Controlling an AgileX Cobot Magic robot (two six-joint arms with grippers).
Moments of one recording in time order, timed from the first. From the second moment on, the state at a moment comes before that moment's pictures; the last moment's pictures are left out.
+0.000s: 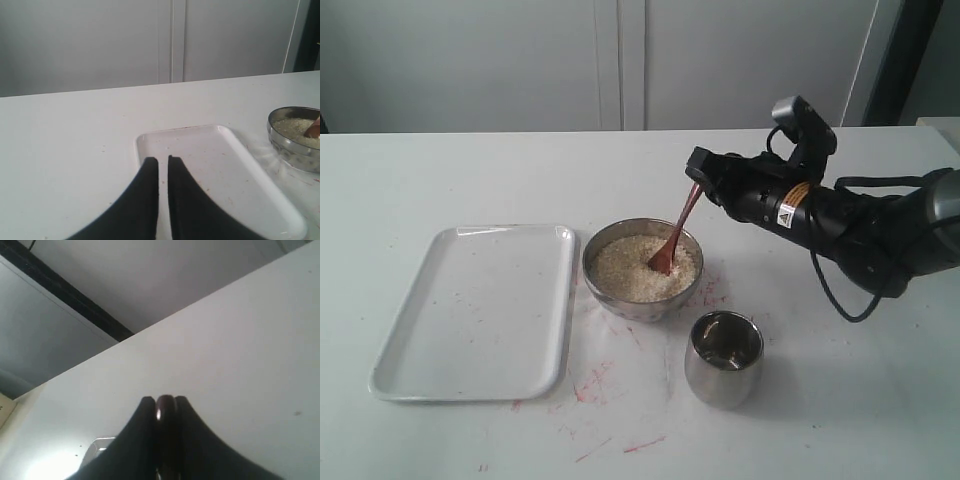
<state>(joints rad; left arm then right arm) -0.10 0.02 0.00 -0.06 -0.09 -0.05 0.14 1.94 -0.89 -0.48 -0.82 1.04</state>
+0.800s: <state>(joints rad) -0.10 0.02 0.00 -0.06 -0.09 -0.05 0.14 1.98 -0.89 -0.37 -0.81 1.25</state>
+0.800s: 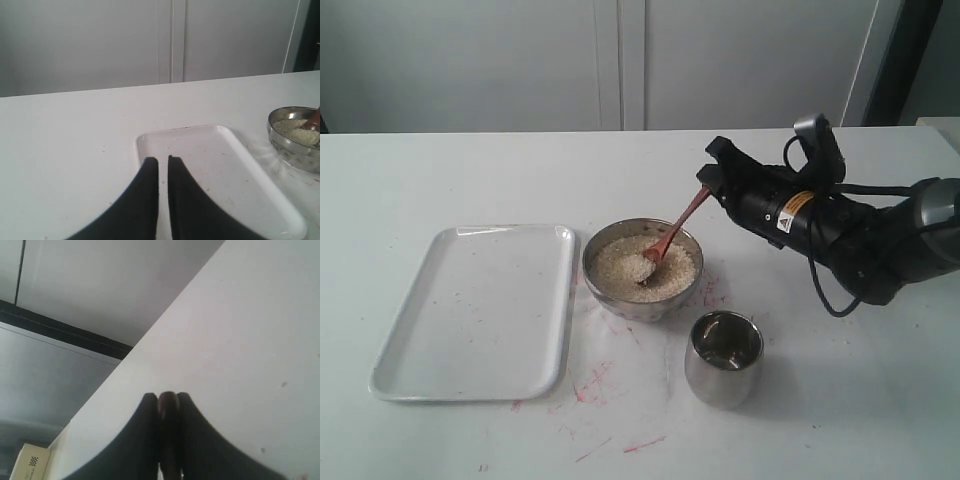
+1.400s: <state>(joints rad) -0.10 0.02 0.00 -0.06 -0.09 -0.05 0.14 1.98 -0.89 -0.36 -0.86 1.25</state>
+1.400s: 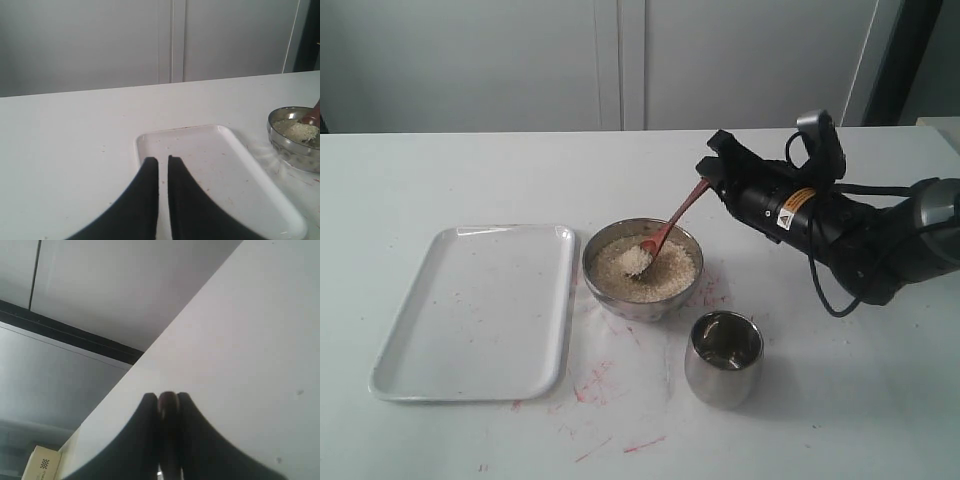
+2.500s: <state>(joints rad) -0.10 0.02 0.00 -0.06 -0.09 -0.05 0.14 1.91 -0.89 -0.44 -0.84 1.14</state>
